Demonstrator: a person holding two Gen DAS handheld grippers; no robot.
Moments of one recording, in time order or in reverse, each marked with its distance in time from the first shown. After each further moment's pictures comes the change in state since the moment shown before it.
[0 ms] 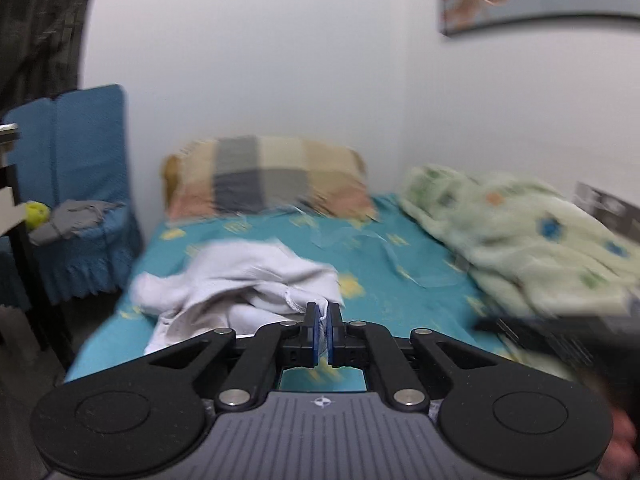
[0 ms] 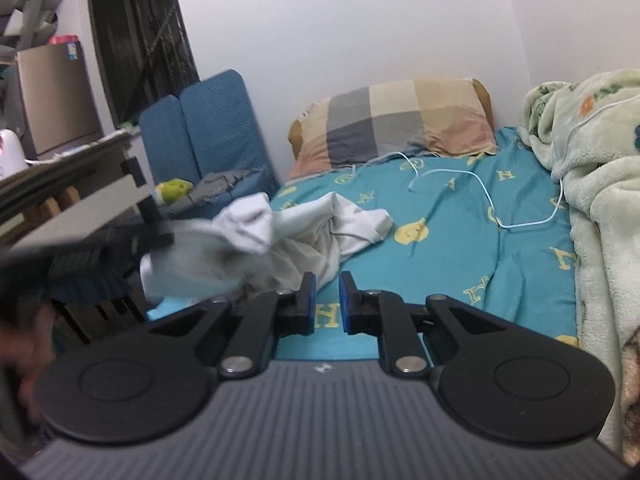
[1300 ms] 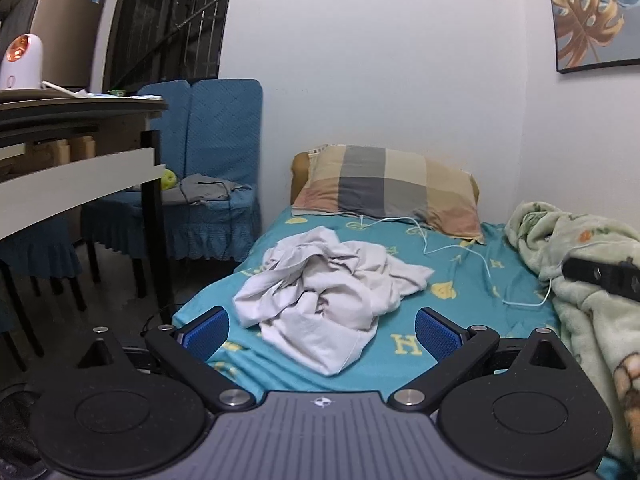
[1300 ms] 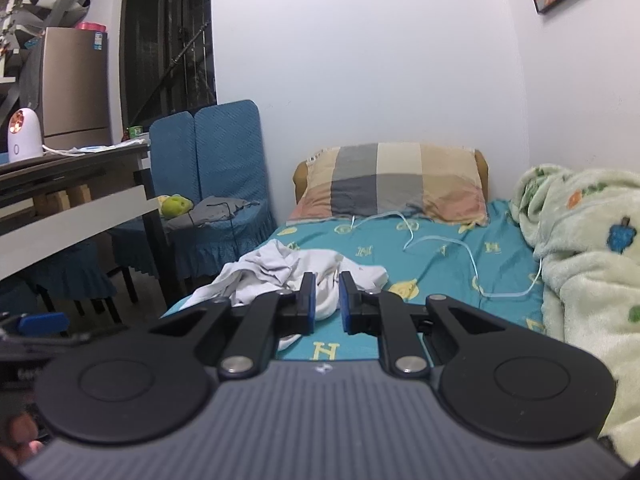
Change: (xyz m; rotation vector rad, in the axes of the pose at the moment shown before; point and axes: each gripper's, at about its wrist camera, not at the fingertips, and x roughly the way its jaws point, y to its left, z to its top) left arm -0.085 0.031 -0.023 -0.231 -0.051 0.384; right arm -0.049 0.052 0.019 -0.154 -0.105 -0.067
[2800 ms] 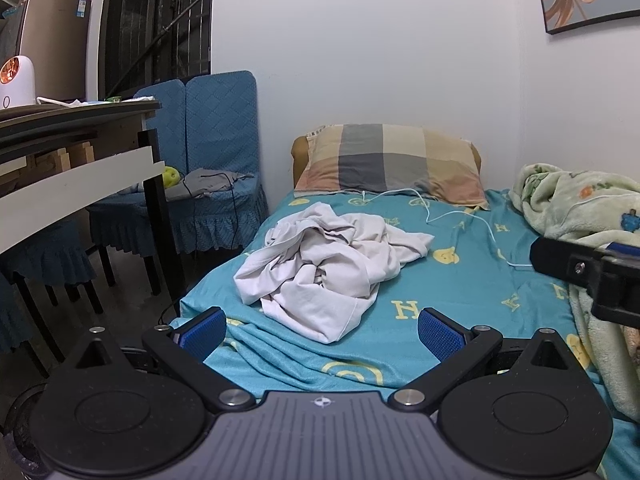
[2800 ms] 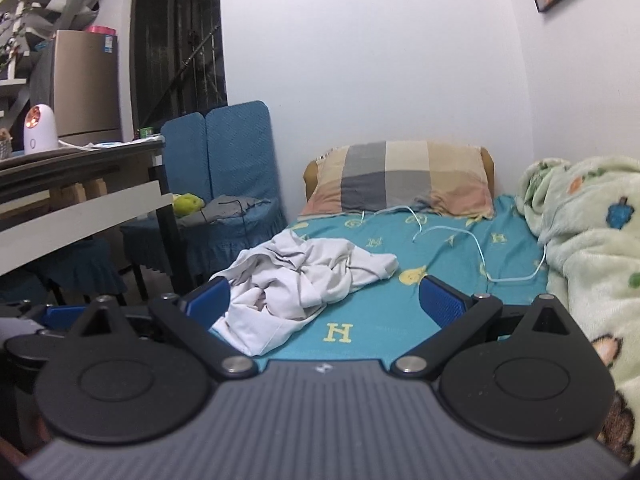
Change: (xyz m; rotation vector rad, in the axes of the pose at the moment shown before) left arm -0.020 -0.032 -0.029 0.087 0.026 0.044; right arm -0.025 0.013 -0.030 -0.026 -0.024 0.027
